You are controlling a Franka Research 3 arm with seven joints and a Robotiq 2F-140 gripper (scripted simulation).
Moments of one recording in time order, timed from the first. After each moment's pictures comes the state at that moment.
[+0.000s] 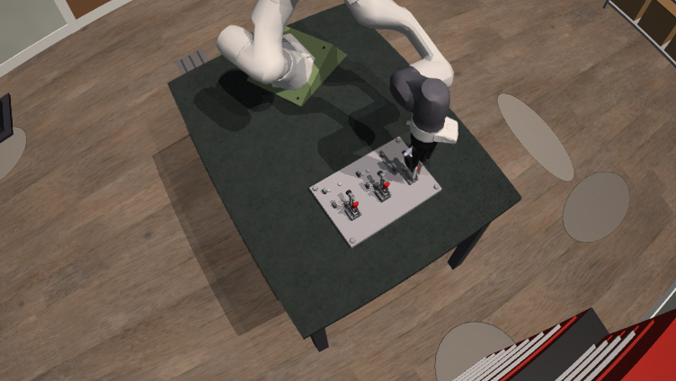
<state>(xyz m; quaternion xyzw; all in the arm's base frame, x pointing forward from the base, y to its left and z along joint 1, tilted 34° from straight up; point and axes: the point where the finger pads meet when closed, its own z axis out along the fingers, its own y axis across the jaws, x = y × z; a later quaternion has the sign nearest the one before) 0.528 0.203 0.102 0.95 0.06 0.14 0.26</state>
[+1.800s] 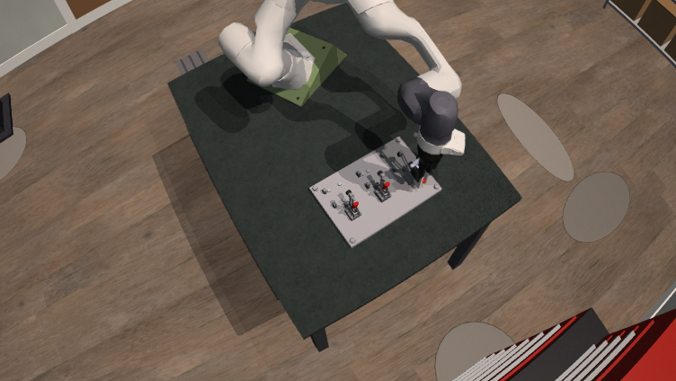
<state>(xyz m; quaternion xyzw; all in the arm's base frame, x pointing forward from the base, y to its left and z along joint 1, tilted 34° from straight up) 0.563 0.203 0.100 0.95 0.06 0.13 0.26</state>
